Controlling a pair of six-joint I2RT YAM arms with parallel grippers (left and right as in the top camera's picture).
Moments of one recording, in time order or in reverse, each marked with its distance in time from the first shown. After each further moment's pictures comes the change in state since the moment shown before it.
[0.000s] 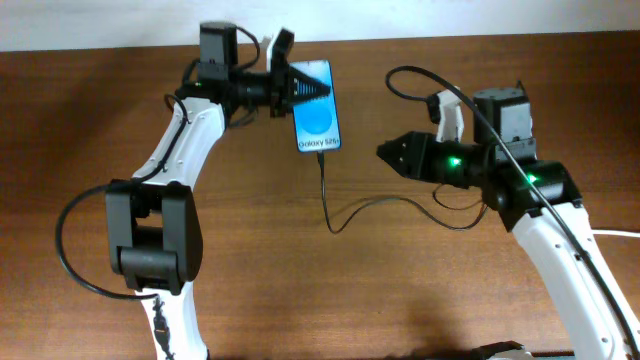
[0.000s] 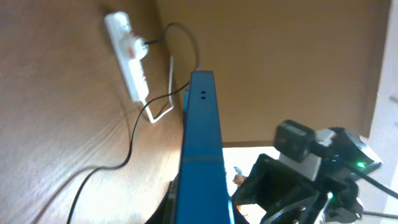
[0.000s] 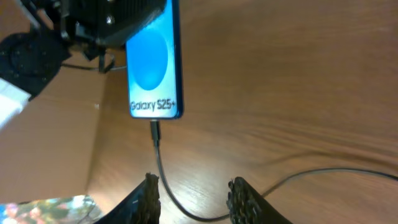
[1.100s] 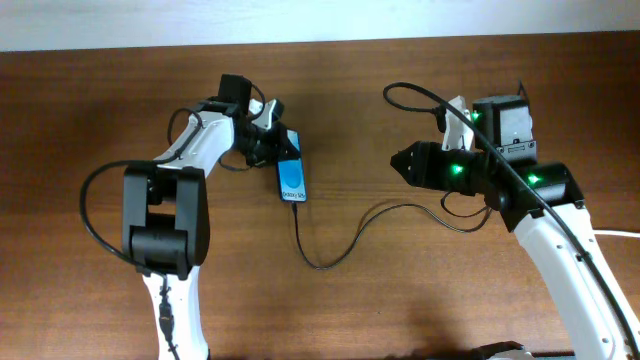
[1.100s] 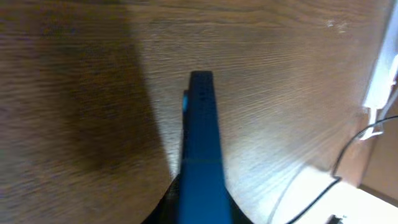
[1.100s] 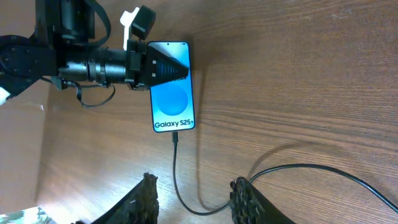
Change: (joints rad) left arm -0.004 0.110 -0.092 -0.438 -0.718 0.446; right arm -0.005 -0.001 0.000 -0.100 0.146 -0.077
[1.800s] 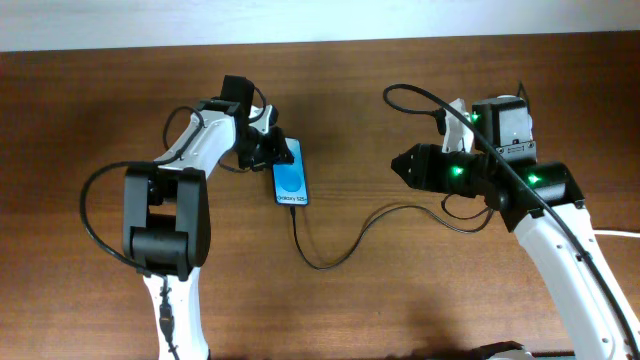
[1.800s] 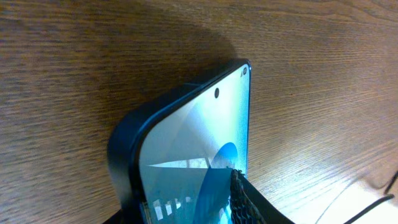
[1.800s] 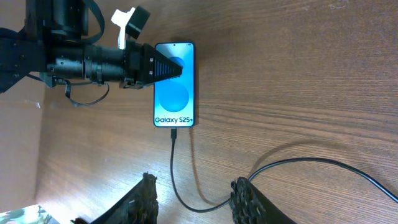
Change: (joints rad) left arm -0.008 -0.004 0.012 -0.076 -0.185 -0.001; right arm 0.000 0.000 0.000 -0.026 0.004 -0.001
